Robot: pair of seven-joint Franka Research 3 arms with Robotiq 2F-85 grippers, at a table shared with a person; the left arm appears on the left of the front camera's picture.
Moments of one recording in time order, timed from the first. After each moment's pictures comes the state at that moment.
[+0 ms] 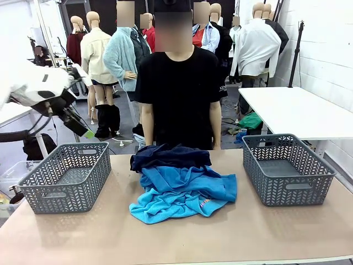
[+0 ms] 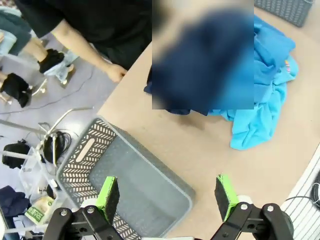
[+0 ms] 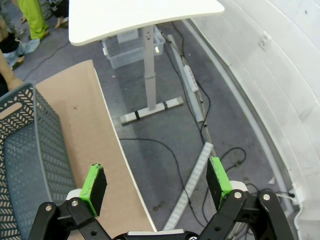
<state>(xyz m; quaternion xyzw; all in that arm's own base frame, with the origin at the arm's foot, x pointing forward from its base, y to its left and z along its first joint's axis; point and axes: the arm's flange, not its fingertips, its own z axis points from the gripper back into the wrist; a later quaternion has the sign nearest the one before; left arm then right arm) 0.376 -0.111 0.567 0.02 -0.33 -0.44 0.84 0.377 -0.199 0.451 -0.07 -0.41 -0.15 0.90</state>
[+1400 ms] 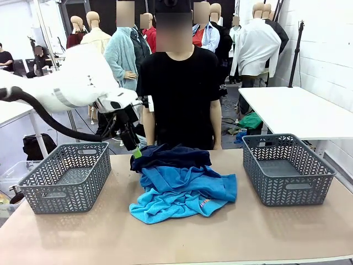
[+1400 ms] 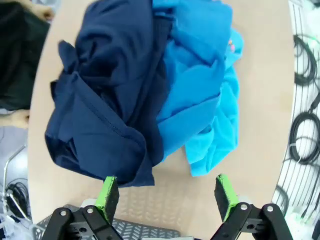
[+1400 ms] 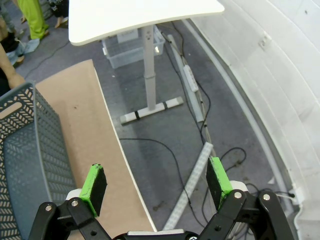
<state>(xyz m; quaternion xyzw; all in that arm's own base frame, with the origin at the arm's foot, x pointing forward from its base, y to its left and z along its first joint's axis) 0.503 -0.241 0.480 -0.08 -0.13 -0.63 0.76 0.377 -0.199 0.452 -0.07 -0.41 -0.15 0.90</state>
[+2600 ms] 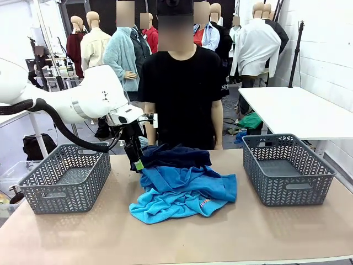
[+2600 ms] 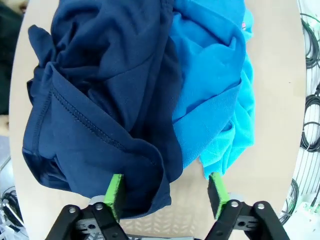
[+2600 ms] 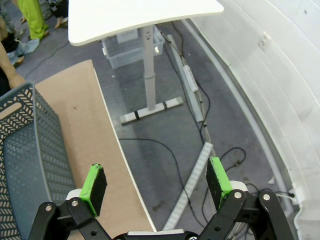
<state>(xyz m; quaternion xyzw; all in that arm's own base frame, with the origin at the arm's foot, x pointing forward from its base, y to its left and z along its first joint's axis) 0.533 -0.245 0.430 -0.09 -0.09 -0.66 0.74 0.376 -0.200 0.452 -0.07 -0.41 -0.15 0.90</state>
